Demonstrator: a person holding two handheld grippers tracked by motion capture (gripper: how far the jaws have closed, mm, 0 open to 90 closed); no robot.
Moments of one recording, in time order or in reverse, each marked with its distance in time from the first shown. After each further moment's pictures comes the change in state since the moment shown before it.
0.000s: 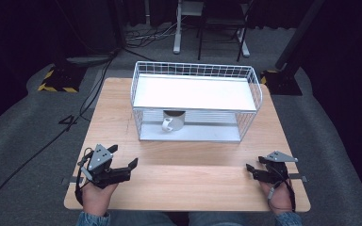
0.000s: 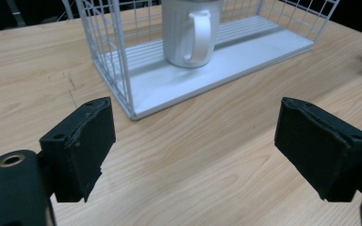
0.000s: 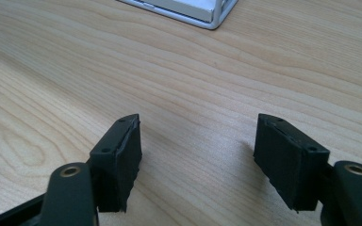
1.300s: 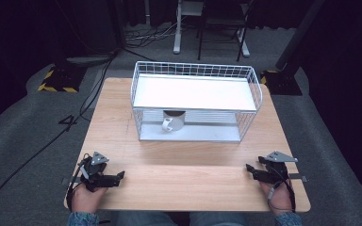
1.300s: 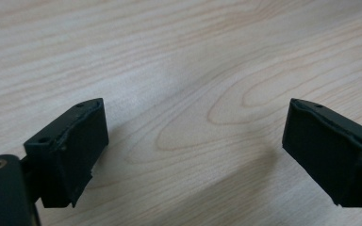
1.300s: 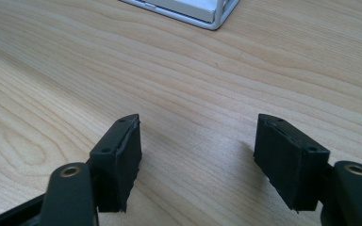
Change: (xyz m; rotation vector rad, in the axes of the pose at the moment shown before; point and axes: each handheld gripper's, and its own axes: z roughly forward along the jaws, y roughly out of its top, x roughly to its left) left arm 0.051 -0.064 0.037 0.357 0.073 -0.054; right arm 0.001 0.000 0.000 0.001 -0.002 -0.004
